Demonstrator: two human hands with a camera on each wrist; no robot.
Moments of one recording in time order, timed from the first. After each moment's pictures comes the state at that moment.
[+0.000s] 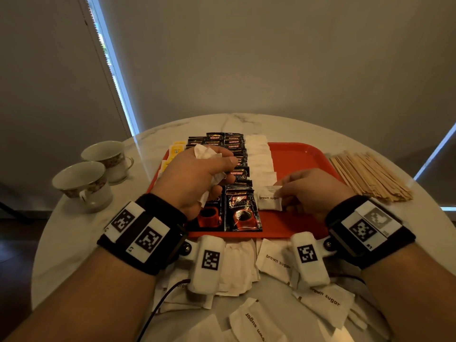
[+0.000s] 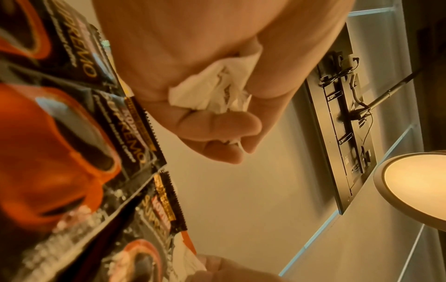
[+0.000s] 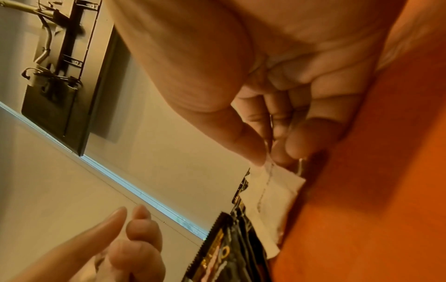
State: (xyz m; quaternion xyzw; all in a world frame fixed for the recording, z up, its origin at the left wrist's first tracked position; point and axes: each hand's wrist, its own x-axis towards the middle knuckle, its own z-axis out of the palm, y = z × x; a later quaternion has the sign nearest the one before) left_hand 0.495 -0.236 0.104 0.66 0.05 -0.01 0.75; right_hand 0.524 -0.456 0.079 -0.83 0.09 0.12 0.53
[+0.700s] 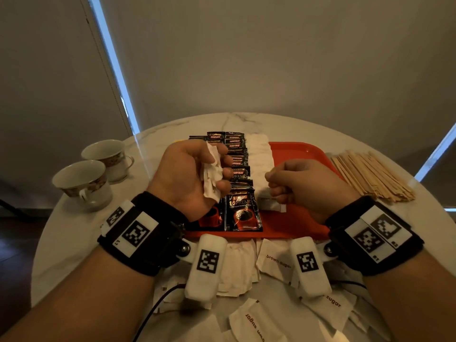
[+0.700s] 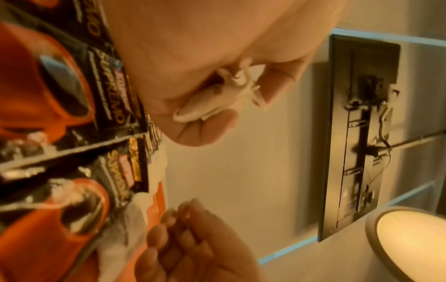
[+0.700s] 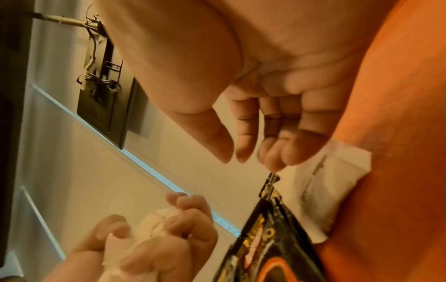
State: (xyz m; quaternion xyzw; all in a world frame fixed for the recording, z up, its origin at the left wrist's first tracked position) left_hand 0.493 -0.233 0.110 0.47 0.03 -0.11 0.88; right_hand 0.514 -0.444 0.086 -0.79 -0.01 0.07 0.60
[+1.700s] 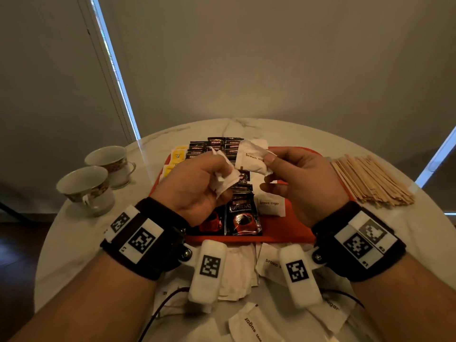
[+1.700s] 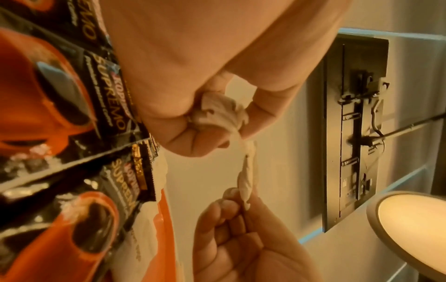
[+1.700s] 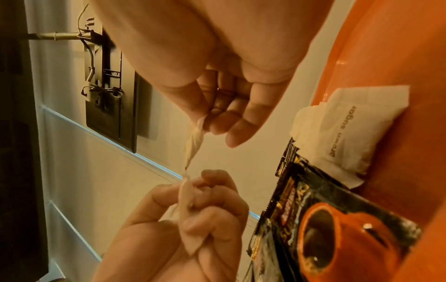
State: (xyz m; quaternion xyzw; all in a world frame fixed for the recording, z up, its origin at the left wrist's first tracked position) left_hand 0.497 -0.241 0.103 0.56 0.06 -0.08 0.82; right_hand 0.508 -0.427 0.090 -0.67 -0.08 -0.03 0.74
